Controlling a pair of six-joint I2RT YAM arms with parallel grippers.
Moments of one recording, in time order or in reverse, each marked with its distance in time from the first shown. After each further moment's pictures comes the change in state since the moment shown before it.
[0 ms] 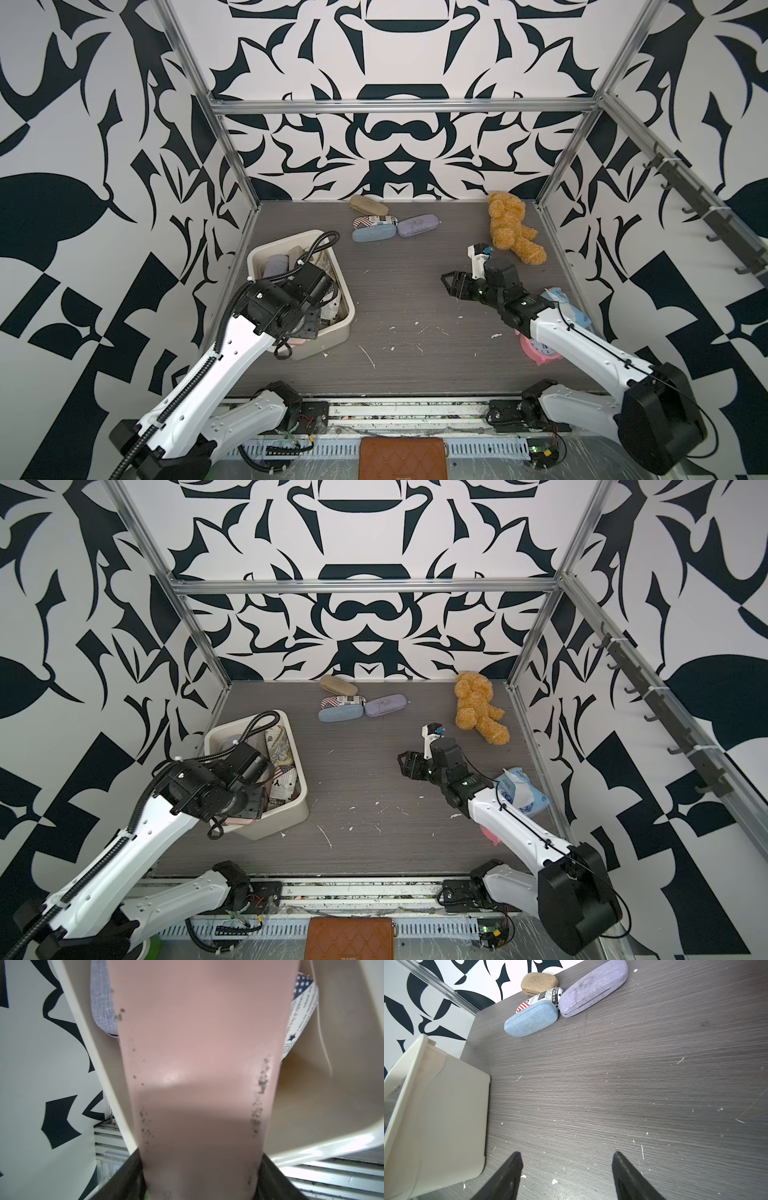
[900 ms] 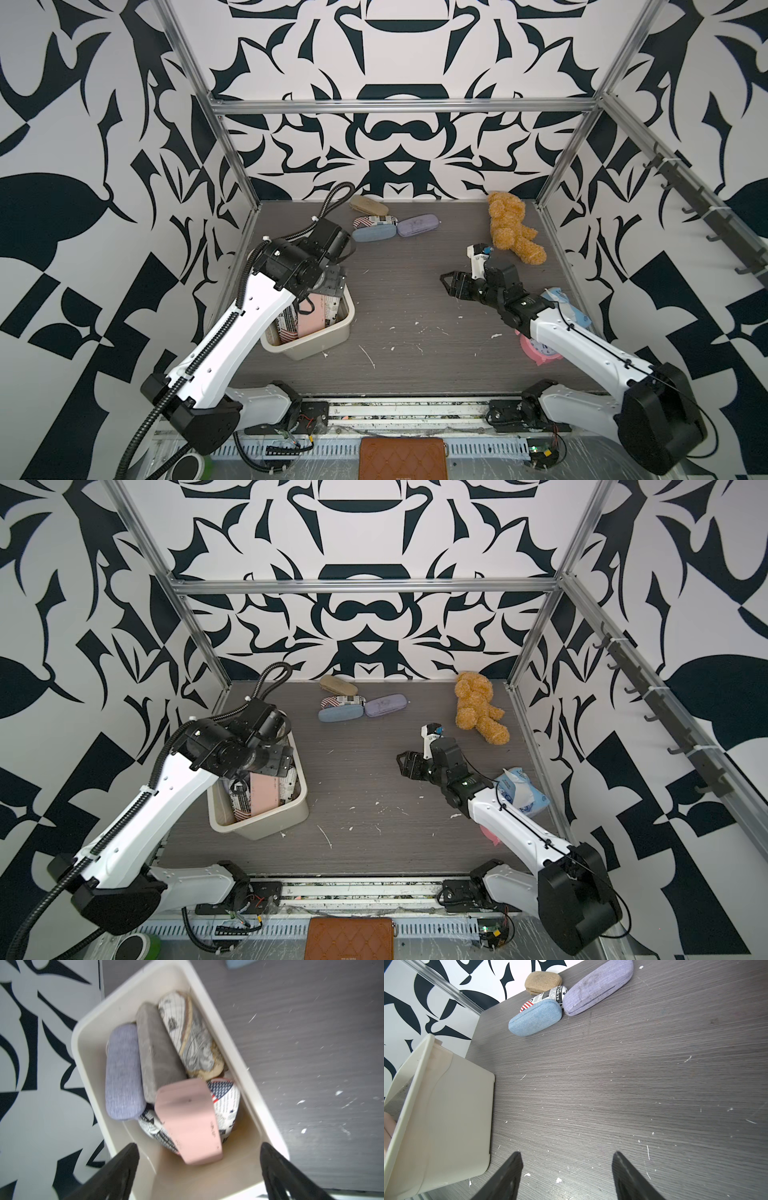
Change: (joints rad) left arm 0.012 0.284 0.393 0.156 0.017 0.142; right arm 0.000 0.000 0.000 0.005 -0.017 0.007
